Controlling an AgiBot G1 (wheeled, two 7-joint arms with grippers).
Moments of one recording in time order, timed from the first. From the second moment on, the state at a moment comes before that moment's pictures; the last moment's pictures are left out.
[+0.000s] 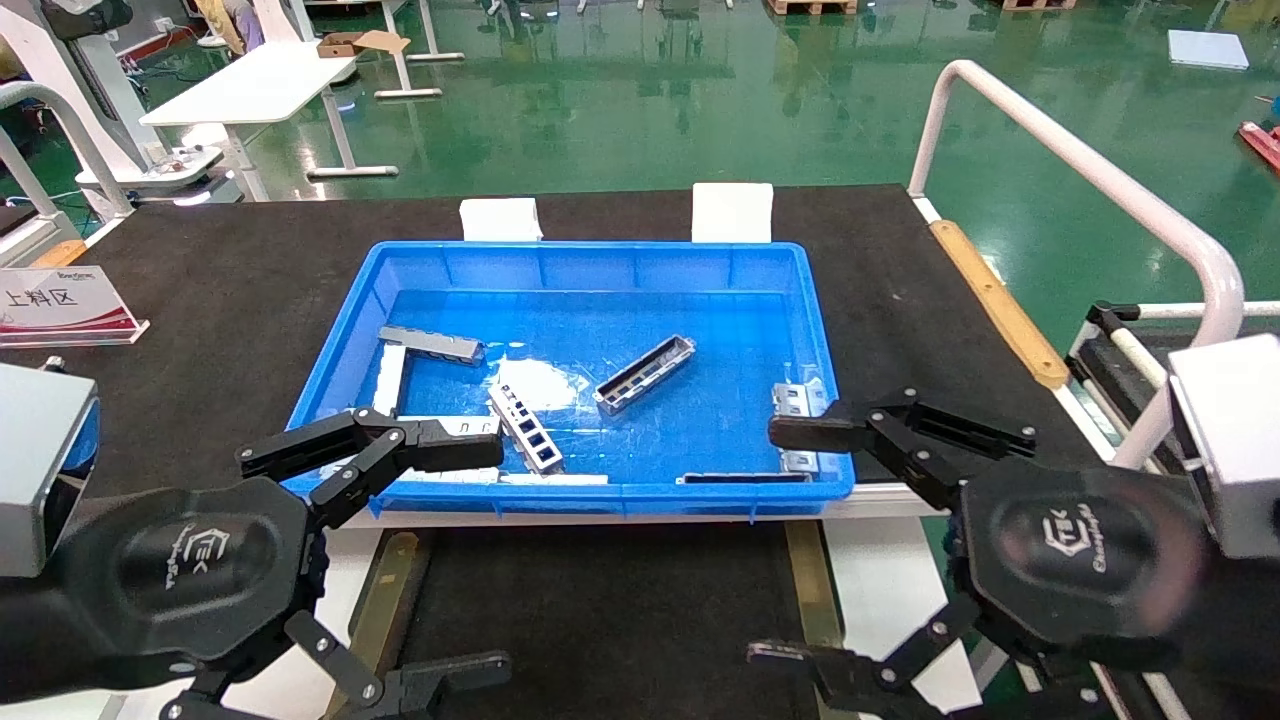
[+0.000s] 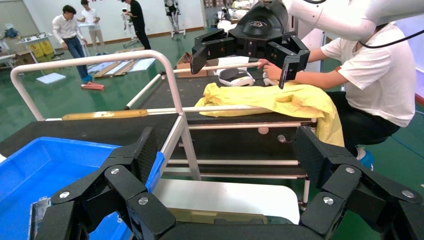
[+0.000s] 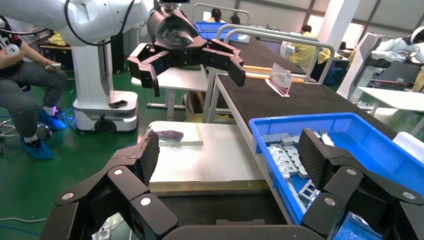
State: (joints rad) left arm -1.07 0.61 0.28 -1.28 0.73 1.49 -0.19; right arm 1.09 -0.58 -0.35 1.28 -0.68 -1.47 0.15
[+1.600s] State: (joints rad) left arm -1.07 0.61 0.28 -1.28 0.73 1.49 -0.19; right arm 1.09 -0.58 -0.35 1.28 -0.68 -1.47 0.15
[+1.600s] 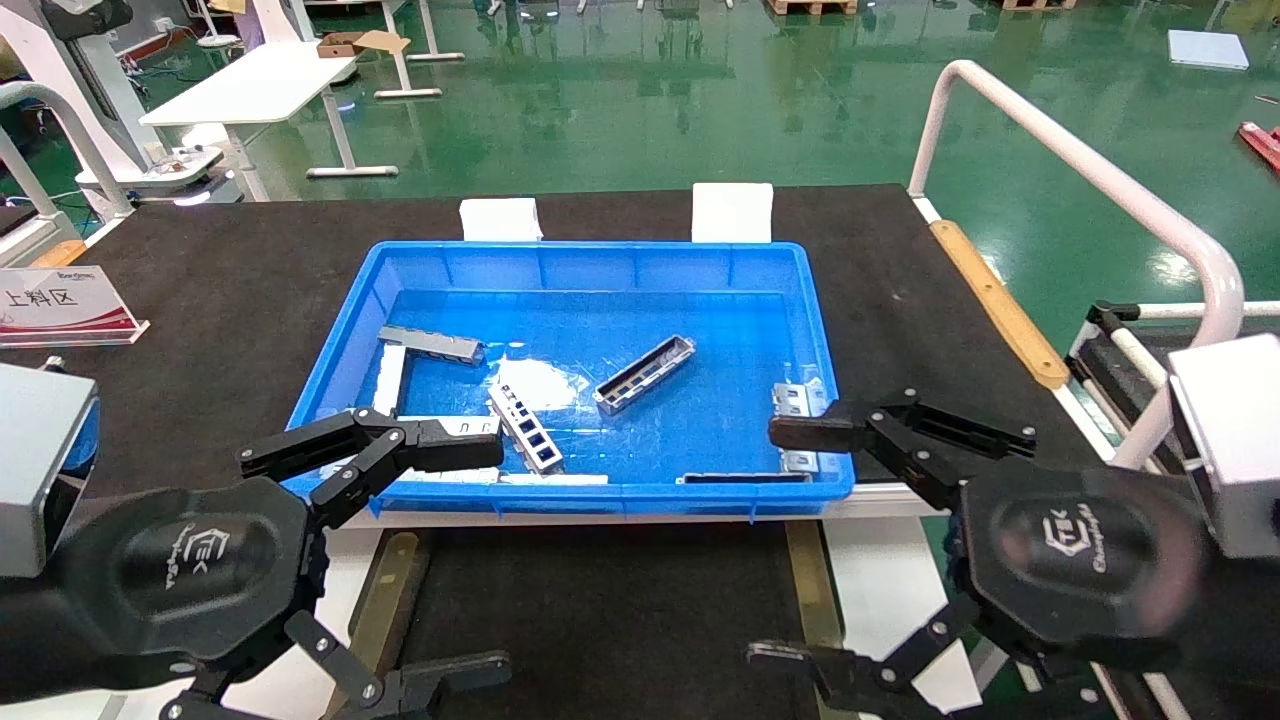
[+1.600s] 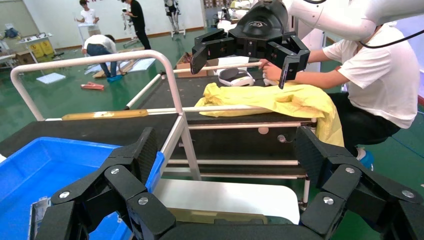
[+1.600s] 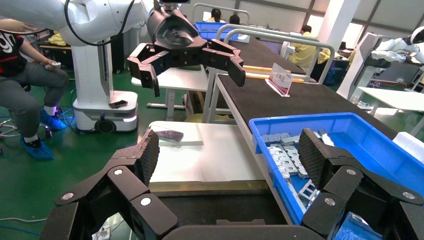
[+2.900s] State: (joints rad) left arm -1.29 0.97 0.46 -1.05 1.11 1.15 -0.16; right arm 1.09 -0.58 -0.35 1.27 -0.68 -1.47 0.15
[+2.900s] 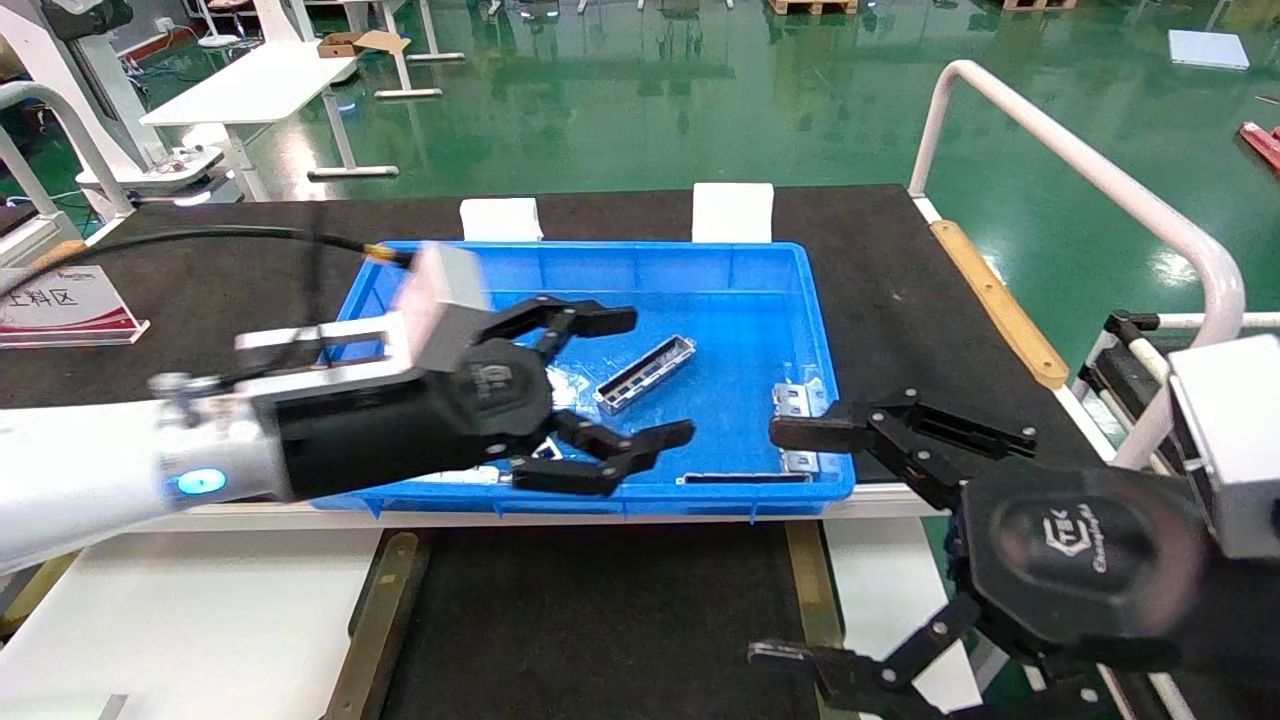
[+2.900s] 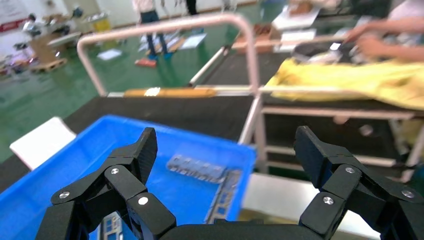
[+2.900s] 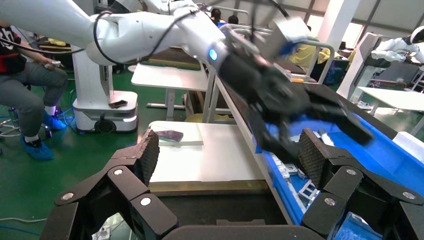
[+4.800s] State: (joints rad) left arm -1.45 1.37 1.02 -0.43 1.09 0.40 -0.10; right arm 1.09 -0.58 -0.35 1.27 -0.68 -1.47 0.15
